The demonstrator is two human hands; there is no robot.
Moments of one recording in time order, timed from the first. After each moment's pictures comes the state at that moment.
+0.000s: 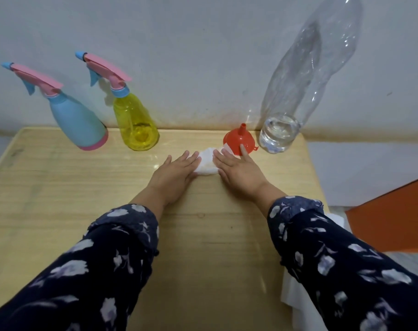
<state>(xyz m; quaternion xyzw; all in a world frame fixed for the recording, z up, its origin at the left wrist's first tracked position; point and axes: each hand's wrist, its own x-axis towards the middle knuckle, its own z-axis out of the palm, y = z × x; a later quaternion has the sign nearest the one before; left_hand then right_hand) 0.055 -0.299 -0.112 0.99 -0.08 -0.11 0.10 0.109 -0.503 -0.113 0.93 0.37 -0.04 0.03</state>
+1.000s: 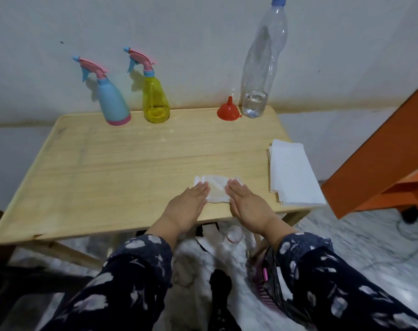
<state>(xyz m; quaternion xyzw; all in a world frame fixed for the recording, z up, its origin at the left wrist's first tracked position) -0.190 -0.322 -0.117 0.97 -0.19 -0.10 0.11 -0.174 -0.530 -0.125 0.95 0.27 -0.06 -0.12</state>
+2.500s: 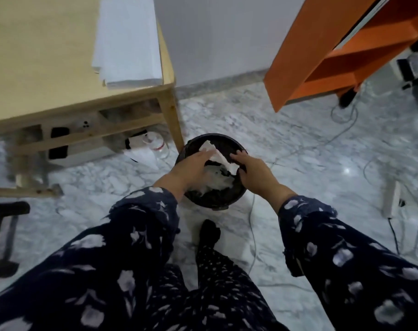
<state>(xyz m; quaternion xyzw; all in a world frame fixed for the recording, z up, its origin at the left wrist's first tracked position) -0.288 -0.697 -0.212 0.89 -0.18 -0.35 0.25 -0.324 -0.893 -0.218 0.93 0.02 -0.26 -0.26</state>
